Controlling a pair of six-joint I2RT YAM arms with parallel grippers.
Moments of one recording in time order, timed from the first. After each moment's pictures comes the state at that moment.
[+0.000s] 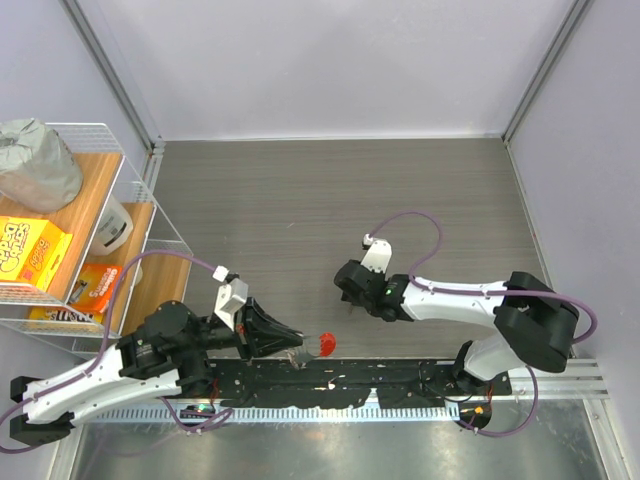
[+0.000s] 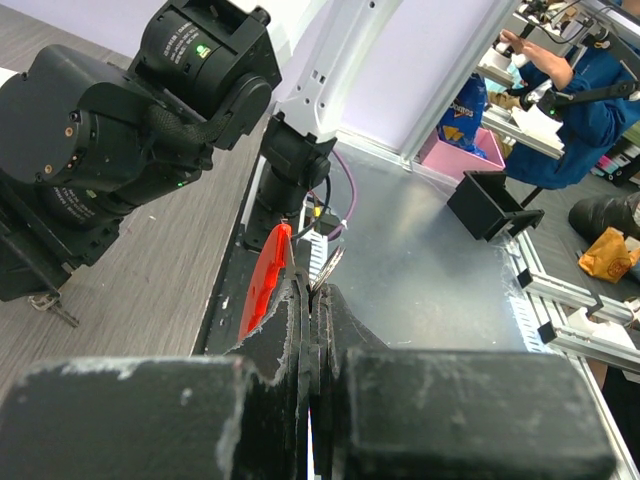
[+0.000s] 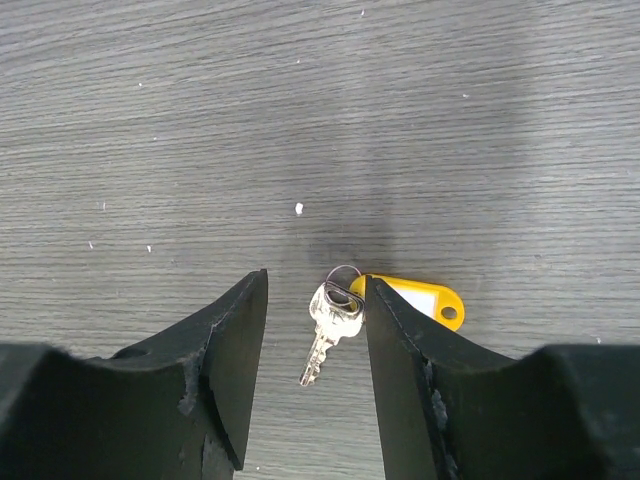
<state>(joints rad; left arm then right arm) -1.20 0.32 0.50 -0.11 0.29 -0.42 1.03 1.44 0.71 -0.26 0.55 1.02</state>
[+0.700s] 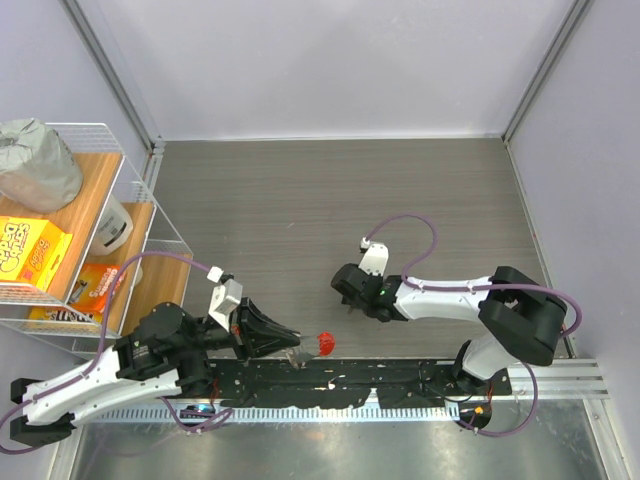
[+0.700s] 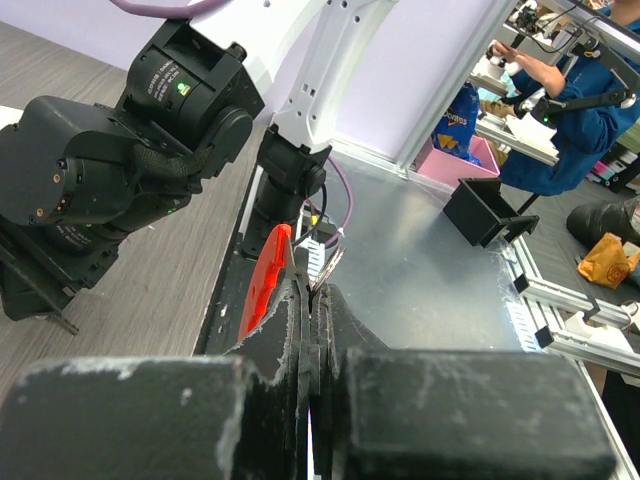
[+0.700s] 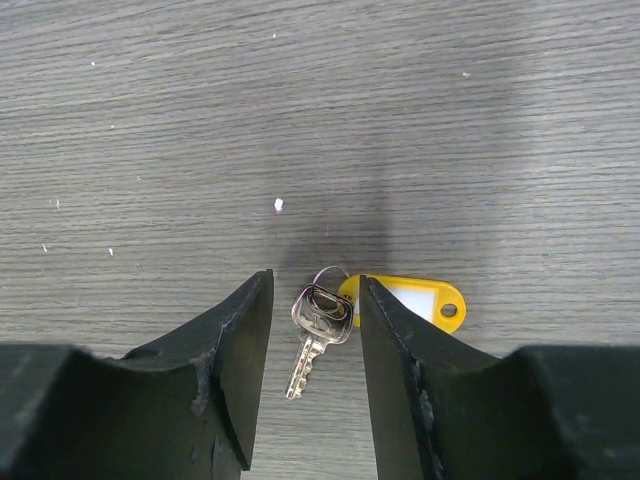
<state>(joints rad) -1.20 0.29 0.50 -0.11 0.29 -0.42 1.03 1.51 0.72 -0.24 0.54 1.03</state>
